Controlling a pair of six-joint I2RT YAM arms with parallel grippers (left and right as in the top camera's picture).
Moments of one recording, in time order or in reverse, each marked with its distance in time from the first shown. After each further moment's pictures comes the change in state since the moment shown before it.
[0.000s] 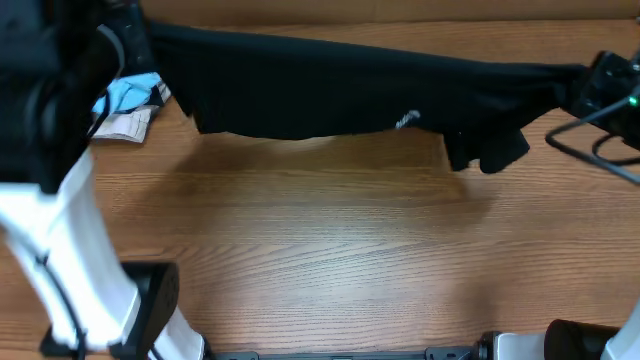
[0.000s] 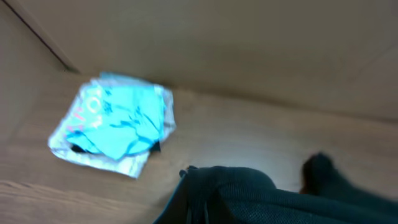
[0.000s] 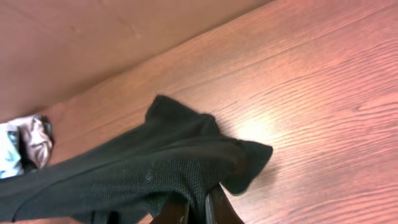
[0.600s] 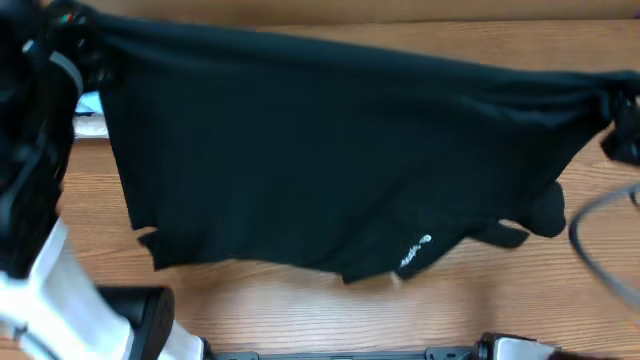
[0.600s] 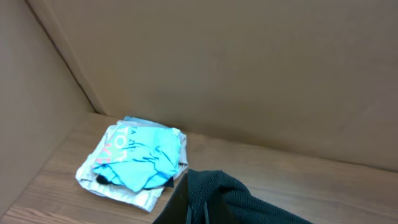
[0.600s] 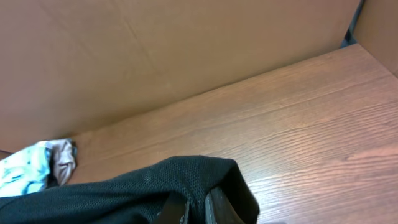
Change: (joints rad) left arm 0.000 -0.078 0.018 0.092 -0.076 0.014; right arm 0.000 -0.096 0.140 0.018 0.001 -0.051
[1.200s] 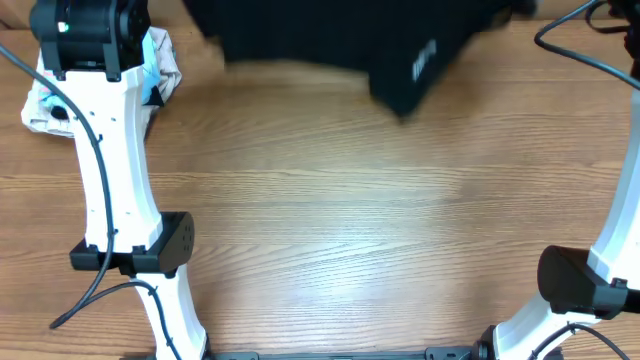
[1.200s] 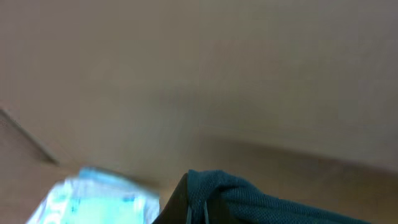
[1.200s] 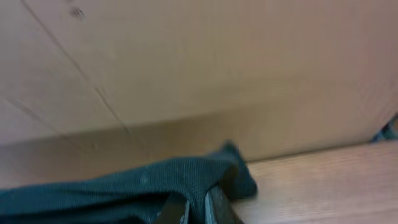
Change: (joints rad) left arm -0.005 0.360 -0.017 0.509 -0.006 0.024; right arm 0.001 0.407 -0.008 0.614 -0.005 -0.095
